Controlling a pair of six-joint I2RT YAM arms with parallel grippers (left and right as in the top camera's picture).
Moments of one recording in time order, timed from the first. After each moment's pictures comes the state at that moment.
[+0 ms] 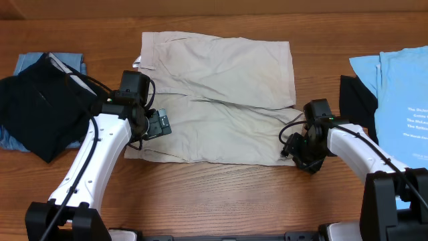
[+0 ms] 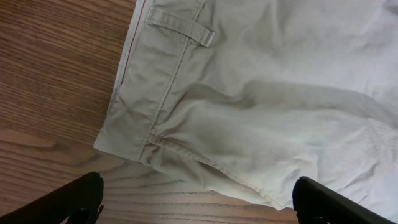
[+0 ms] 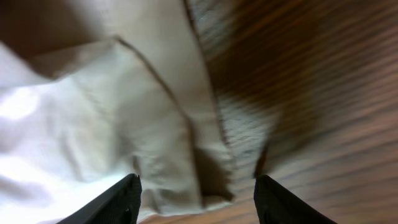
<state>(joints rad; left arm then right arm) -0.14 1.52 1.14 -1.01 -0.06 -0.47 0.10 1.60 0.82 -0.82 -0.23 0.65</state>
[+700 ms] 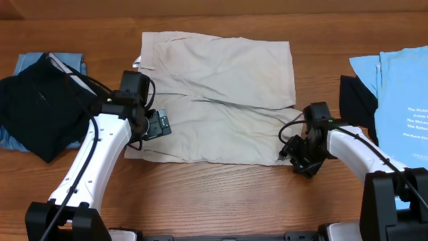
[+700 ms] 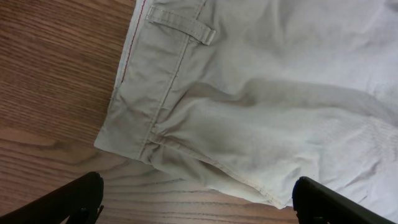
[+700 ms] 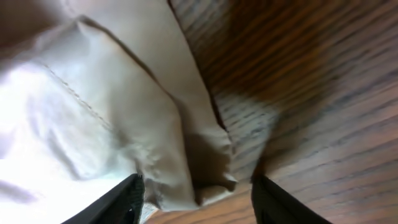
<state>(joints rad) -0.14 1.52 1.14 -1.01 -0.06 -0.47 0.10 1.60 0.79 -0.81 -0.29 0.78</state>
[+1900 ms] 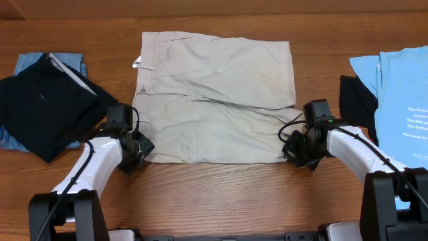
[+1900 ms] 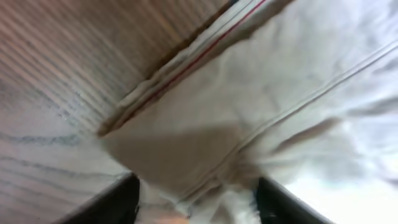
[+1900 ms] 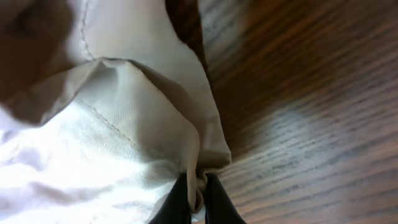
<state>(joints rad) 0.04 1.52 0.76 -0.65 0.03 -0.84 0.10 1.60 0.79 -0.73 -0.26 0.75</state>
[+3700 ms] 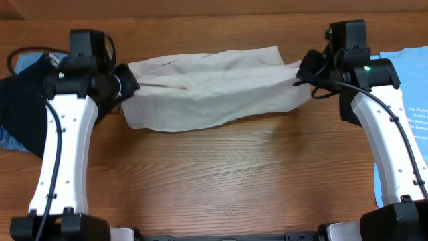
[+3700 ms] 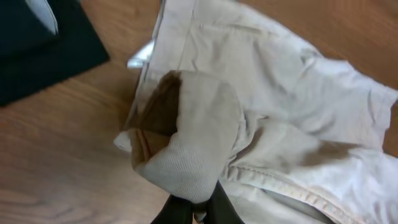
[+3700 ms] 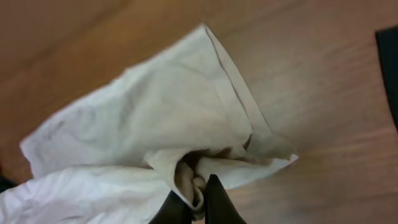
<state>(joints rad) 0.03 1.58 1.55 -1.07 0.11 -0.49 0.10 1.59 1.53 -0.88 -0.10 0.51</state>
